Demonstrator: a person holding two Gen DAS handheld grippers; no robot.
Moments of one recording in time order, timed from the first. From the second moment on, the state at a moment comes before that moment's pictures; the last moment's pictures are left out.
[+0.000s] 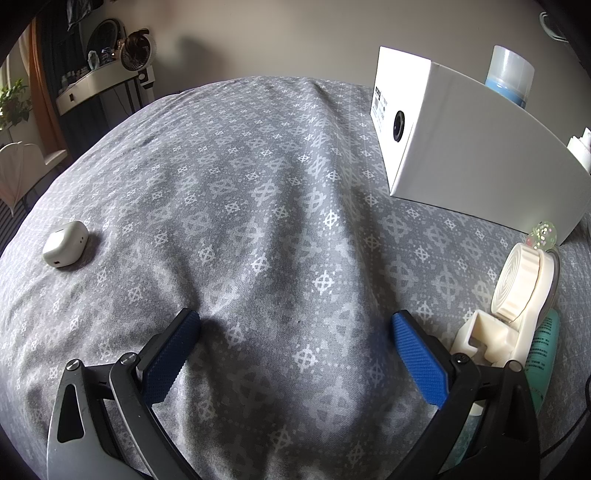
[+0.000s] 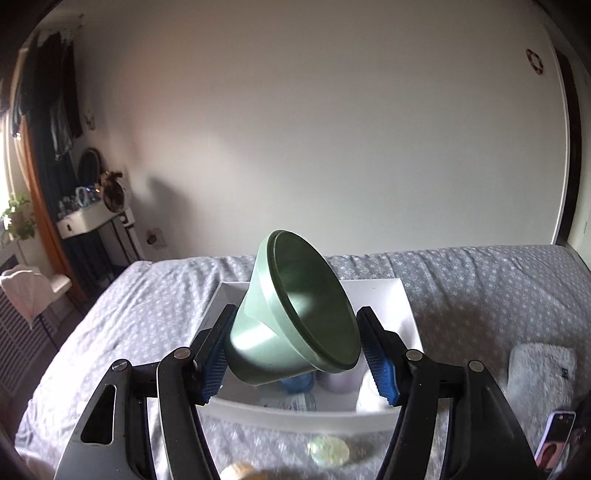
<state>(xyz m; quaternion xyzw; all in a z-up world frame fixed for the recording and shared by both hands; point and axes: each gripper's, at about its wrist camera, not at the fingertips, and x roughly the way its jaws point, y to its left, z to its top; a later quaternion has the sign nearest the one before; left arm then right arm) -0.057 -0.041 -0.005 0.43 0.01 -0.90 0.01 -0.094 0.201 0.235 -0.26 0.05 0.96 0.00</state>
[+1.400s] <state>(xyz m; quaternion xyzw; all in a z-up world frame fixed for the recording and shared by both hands) -0.057 -0.041 -0.005 0.43 0.01 -0.90 0.01 0.038 0.286 0.070 -0.39 0.10 0.90 0.16</state>
